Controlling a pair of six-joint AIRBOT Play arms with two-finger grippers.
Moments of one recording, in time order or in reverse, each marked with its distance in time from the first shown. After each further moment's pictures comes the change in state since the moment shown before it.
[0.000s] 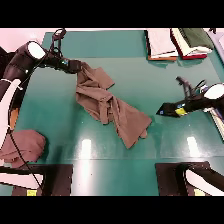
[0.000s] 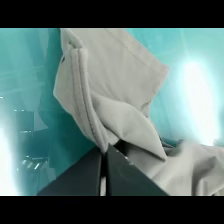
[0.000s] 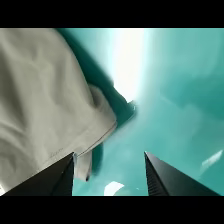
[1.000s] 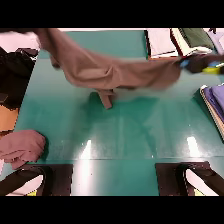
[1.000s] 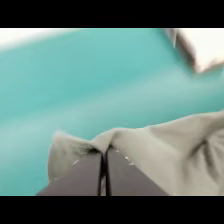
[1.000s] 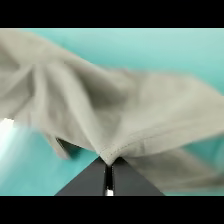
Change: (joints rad) left arm 0.003 0.483 0.222 0.180 -0.065 0.005; right arm -0.057 0.189 0.536 0.155 -0.053 -0.156
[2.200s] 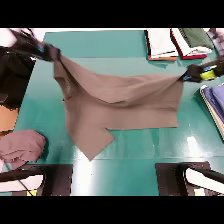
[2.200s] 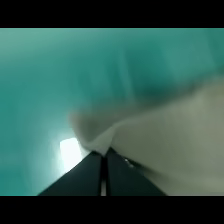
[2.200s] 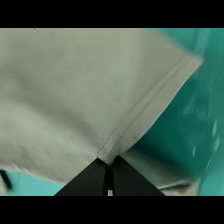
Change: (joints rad) left arm 0.000 -0.346 -0.127 0.172 -0.081 -0.073; right arm -0.031 -0.335 0.070 -0.258 0.245 0.187
